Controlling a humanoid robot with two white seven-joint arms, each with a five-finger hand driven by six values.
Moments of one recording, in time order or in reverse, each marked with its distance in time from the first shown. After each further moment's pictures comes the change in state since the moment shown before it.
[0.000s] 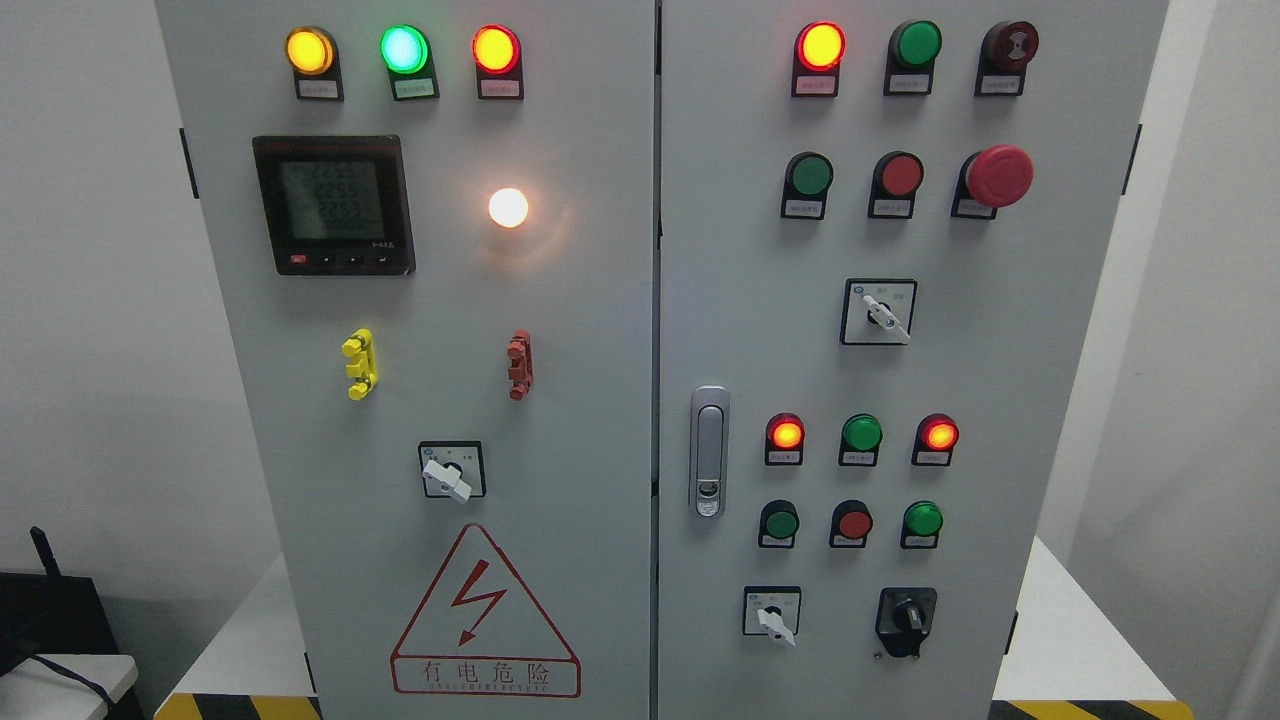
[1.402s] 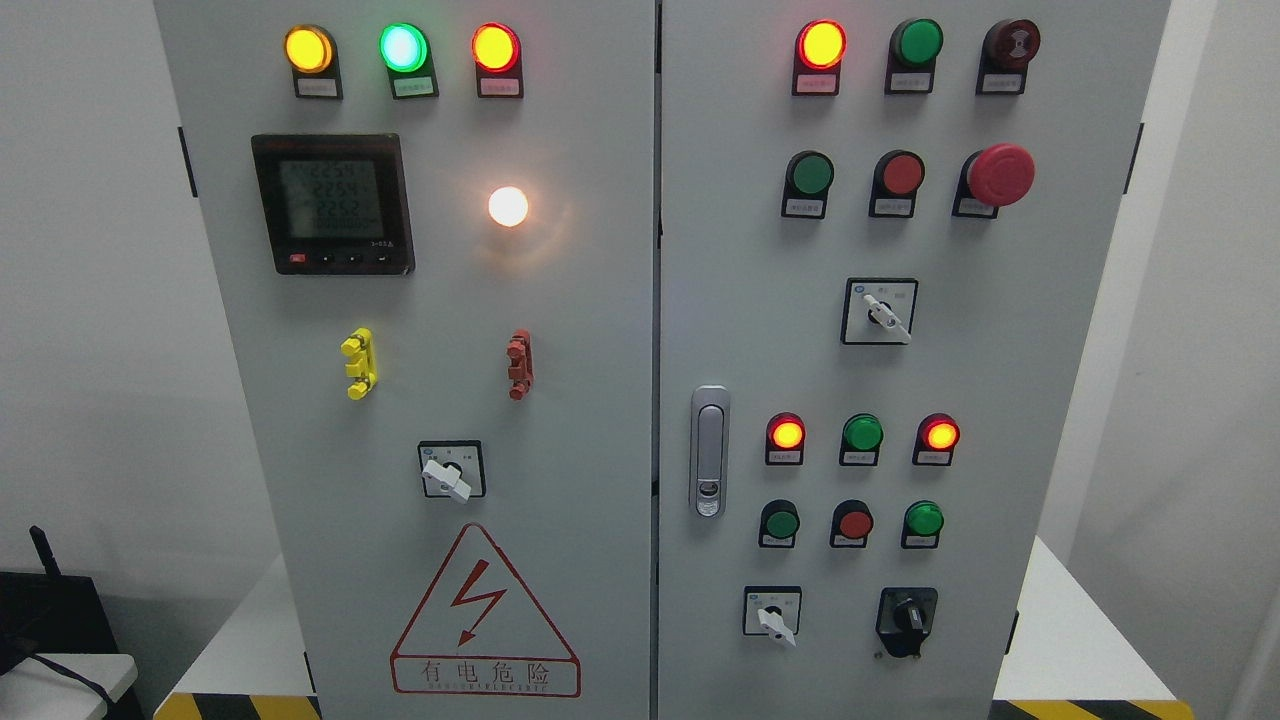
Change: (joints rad) left arm 0.000 0.000 0.000 0.000 0.000 0.000 0.000; right arm -0.444 0.040 0.068 -0.046 0.181 0.587 -0.314
